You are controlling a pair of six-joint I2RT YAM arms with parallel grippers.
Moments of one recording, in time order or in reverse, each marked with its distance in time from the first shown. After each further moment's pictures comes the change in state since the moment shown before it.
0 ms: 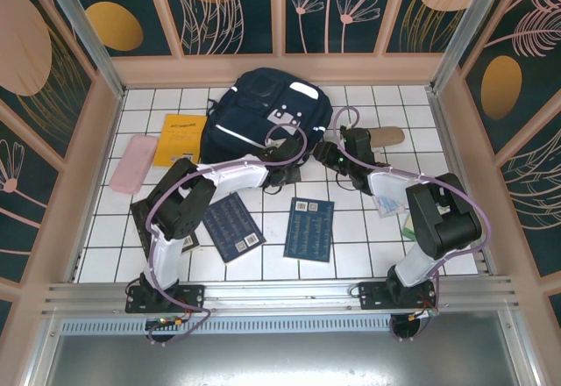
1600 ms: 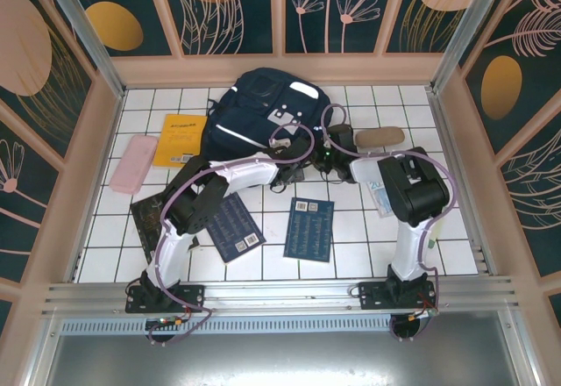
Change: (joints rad) left arm -0.013 0.103 0.114 -0.085 -0.097 -0.035; right arm 0.023 0.322 0.189 0.074 -0.137 0.245
